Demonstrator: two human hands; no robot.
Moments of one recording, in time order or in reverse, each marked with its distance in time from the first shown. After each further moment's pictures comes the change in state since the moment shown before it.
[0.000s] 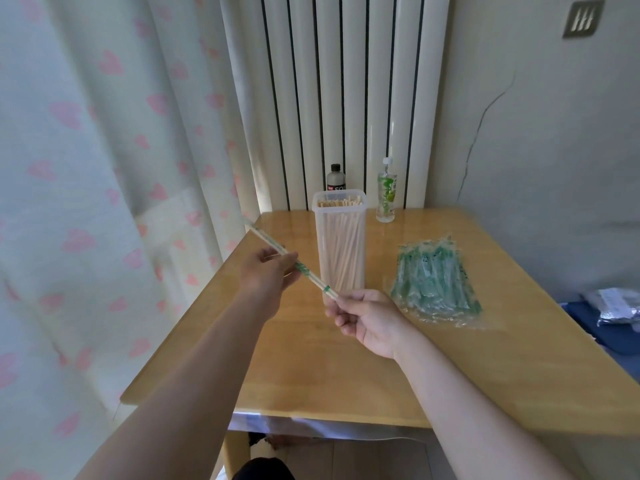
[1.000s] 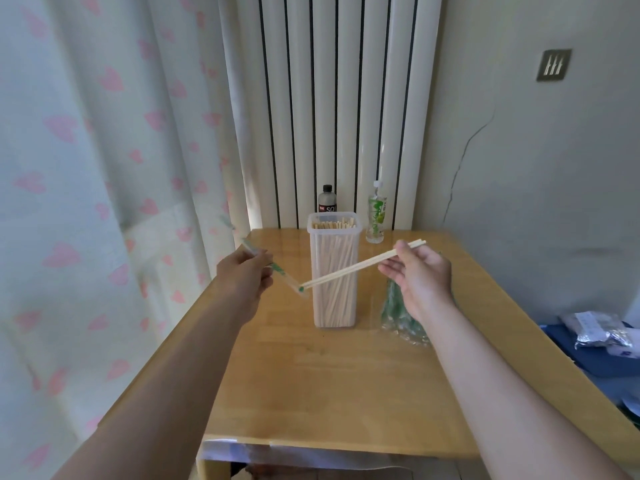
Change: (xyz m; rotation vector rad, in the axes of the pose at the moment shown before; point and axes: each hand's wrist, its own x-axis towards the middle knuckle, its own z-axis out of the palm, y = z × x) left_hand 0.015 0.030 -0.011 -0.019 0.004 0.038; right_hand -0.010 -0.094 -0.021 0.120 0.552 -0.496
